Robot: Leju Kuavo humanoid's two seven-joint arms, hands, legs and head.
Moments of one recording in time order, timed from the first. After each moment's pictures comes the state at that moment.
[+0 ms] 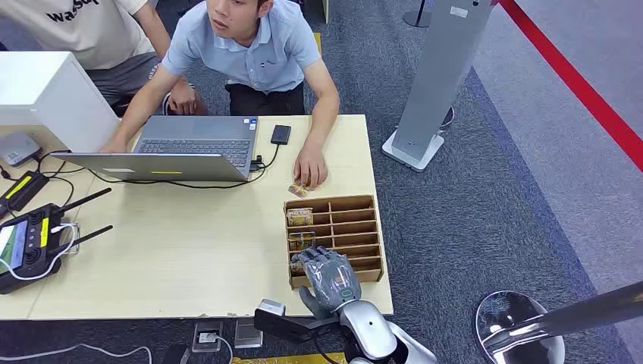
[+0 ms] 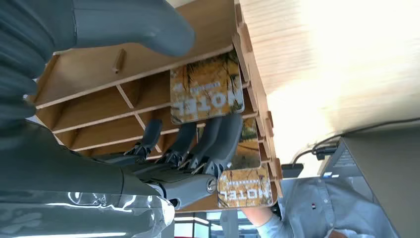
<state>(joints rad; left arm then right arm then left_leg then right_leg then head) -0.14 0.08 -1.18 -0.21 1.14 0.37 -0.04 -0.26 -0.07 0.93 -1.38 1.06 -0.04 0.46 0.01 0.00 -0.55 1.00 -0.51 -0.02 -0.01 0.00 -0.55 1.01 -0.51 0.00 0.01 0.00</state>
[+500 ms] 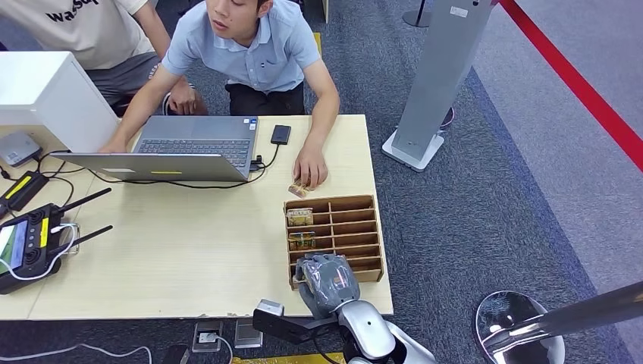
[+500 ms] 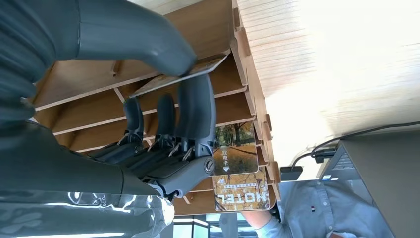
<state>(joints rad) -0.14 0.08 -1.18 -0.21 1.14 0.37 -0.05 -0.27 -0.06 0.94 -1.37 1.06 -0.04 0.46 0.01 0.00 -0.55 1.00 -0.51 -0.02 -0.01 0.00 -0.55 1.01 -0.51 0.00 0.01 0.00</state>
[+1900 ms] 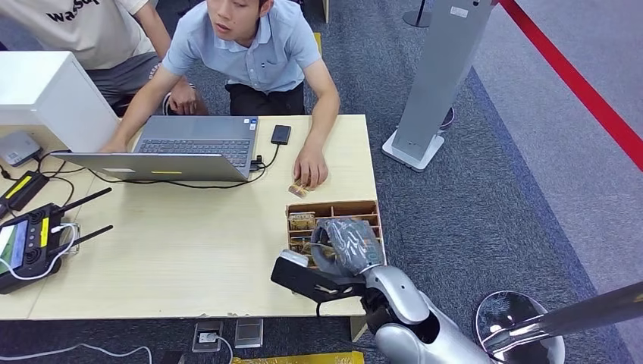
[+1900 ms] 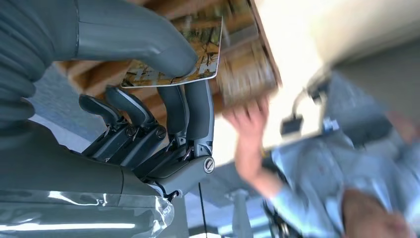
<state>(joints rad) -0.12 0.09 -1.18 -0.21 1.16 0.41 -0.05 -0.37 -0.17 0.85 -1.66 0.79 0.05 0.56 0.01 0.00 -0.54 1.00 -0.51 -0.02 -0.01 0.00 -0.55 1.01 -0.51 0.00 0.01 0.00</state>
